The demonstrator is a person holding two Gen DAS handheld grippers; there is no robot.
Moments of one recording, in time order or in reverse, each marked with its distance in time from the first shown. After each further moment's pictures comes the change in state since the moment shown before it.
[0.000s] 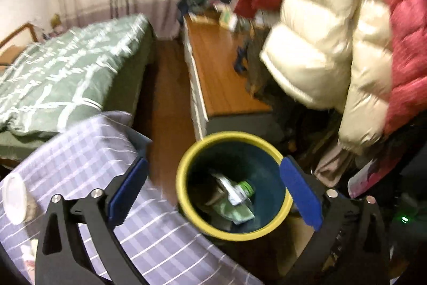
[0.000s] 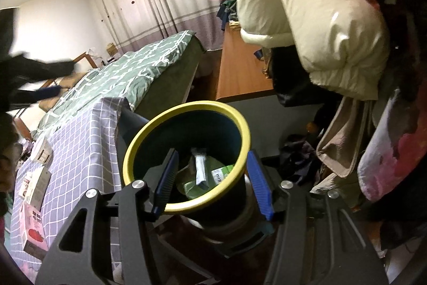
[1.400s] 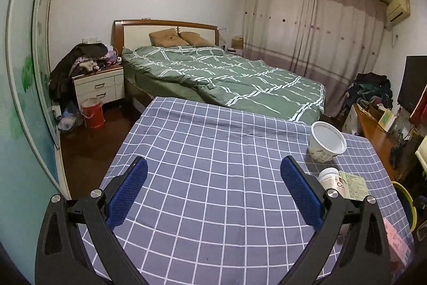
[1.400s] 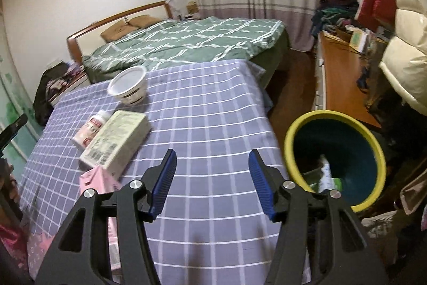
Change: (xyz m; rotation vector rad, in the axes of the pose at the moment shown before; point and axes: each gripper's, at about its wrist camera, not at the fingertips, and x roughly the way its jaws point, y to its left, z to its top) left arm -0.268 0.330 -0.295 -0.560 -0.344 0.708; right arm 0.000 0.247 -0.043 -0.415 0.117 0.250
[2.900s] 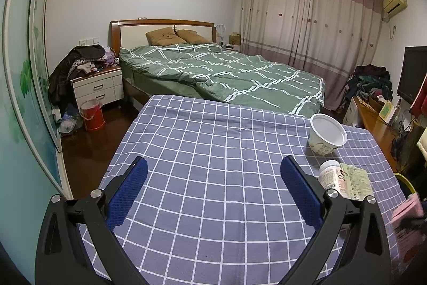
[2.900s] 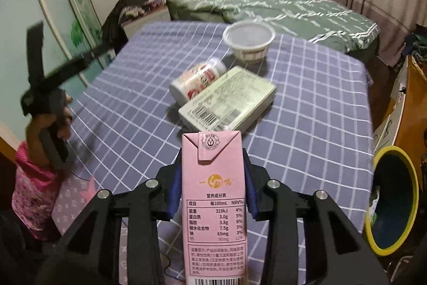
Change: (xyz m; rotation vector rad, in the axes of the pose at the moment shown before) left arm -0.003 -0.018 -0.006 0.035 0.016 0.007; right arm 0.010 0.101 0.009 -0.338 0.254 0.346
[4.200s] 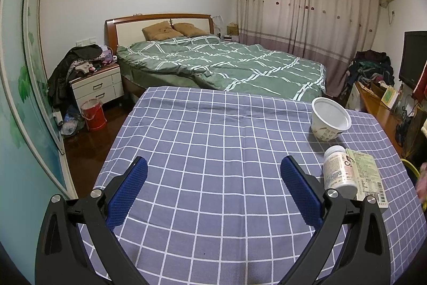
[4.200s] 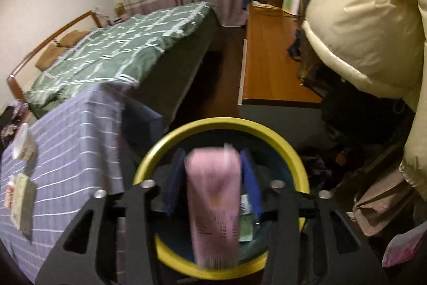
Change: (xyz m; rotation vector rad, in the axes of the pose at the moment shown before) left arm 0.017 -0.013 -0.007 0.056 0.050 0.016; right arm -0.070 -0.303 -0.084 0.659 -0.178 -0.578
